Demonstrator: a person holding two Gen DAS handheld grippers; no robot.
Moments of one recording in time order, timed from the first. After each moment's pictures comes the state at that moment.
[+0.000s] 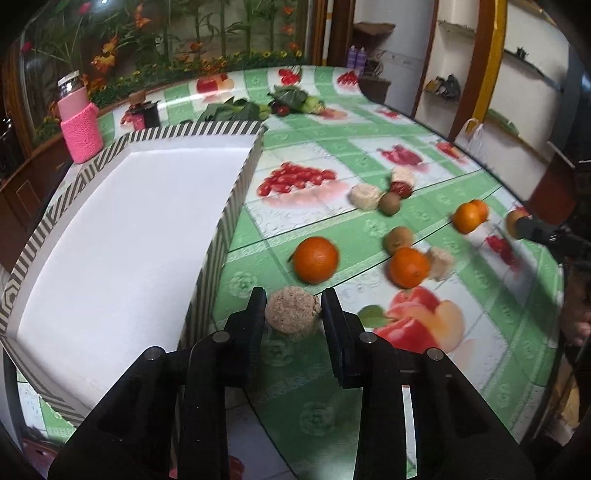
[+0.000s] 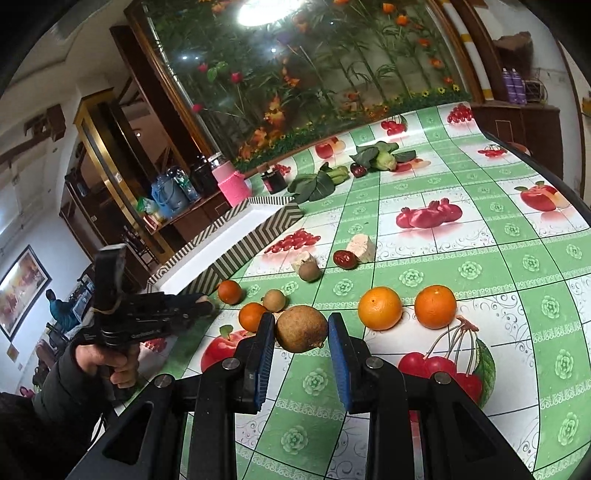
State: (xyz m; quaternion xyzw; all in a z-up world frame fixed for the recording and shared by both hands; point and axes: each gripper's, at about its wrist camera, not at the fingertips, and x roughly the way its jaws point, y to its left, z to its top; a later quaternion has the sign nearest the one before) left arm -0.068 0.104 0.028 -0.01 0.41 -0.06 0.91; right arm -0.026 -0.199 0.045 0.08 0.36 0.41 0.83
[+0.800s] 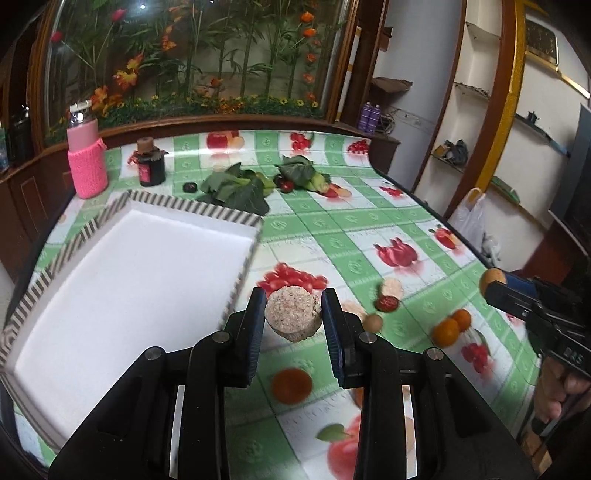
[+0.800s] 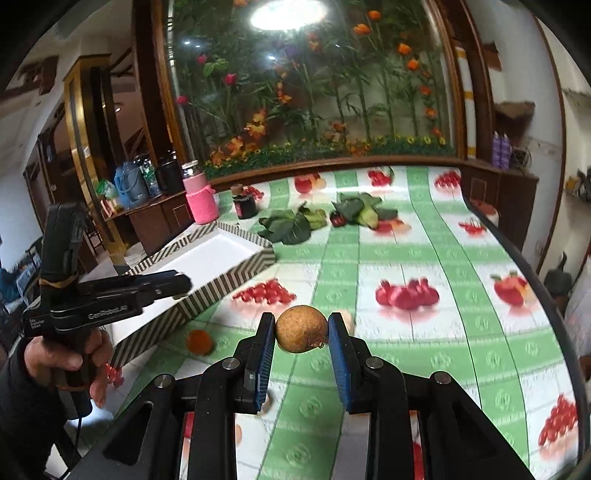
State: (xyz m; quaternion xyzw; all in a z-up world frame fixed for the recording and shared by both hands) left arm -0.020 0.107 0.084 -0.08 0.33 -0.03 0.94; right arm -0.012 -0.143 0.103 -0.03 0.30 0.34 0.89
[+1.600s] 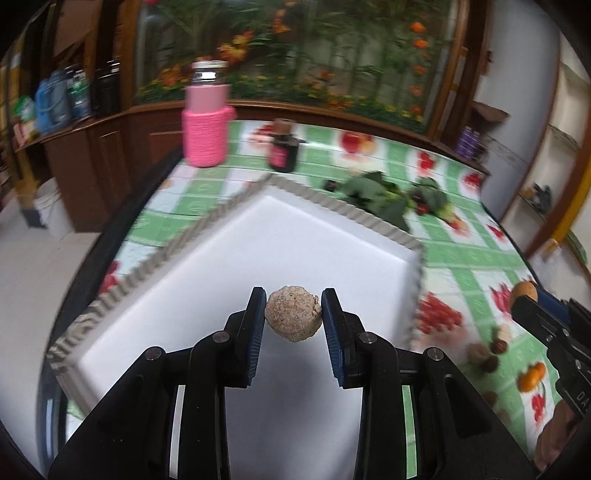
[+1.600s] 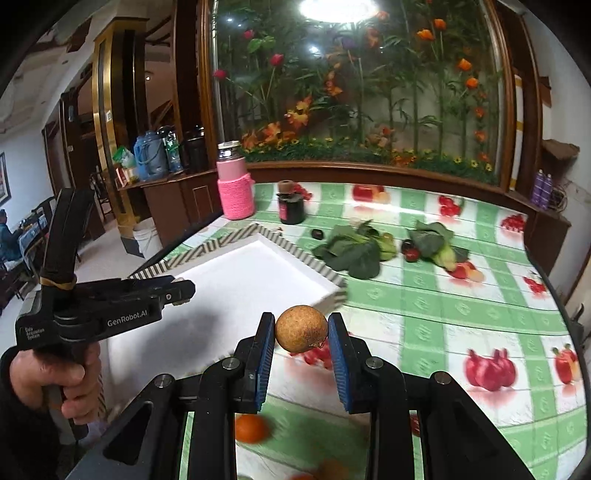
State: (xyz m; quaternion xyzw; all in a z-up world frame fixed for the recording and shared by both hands) left arm -0.020 0.231 0.066 -0.14 0.35 0.15 0.92; right arm 0.021 0.008 0.104 -0.09 0.29 0.37 0.88
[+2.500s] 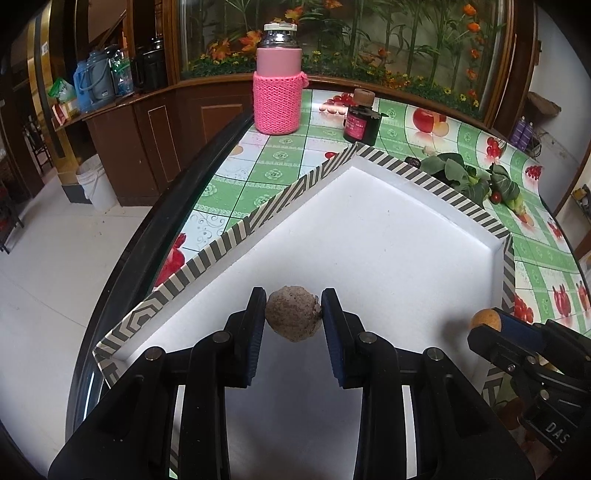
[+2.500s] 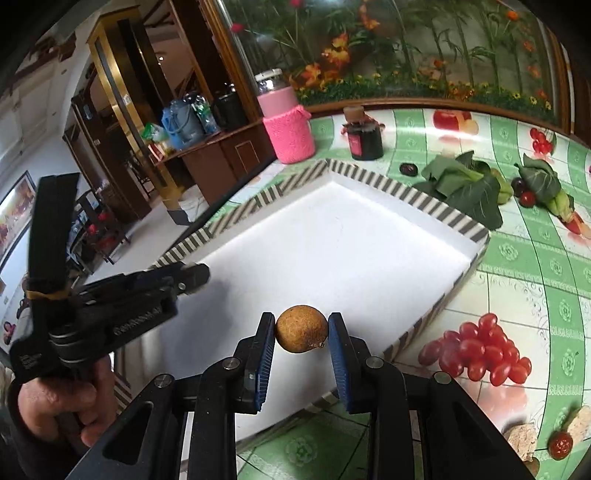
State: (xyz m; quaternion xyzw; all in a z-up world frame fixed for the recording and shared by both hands) left arm -0.020 0.271 0.036 -0.13 0.40 0.23 0.88; right arm 0.052 0.103 0.041 -0.05 0.41 0.45 0.79
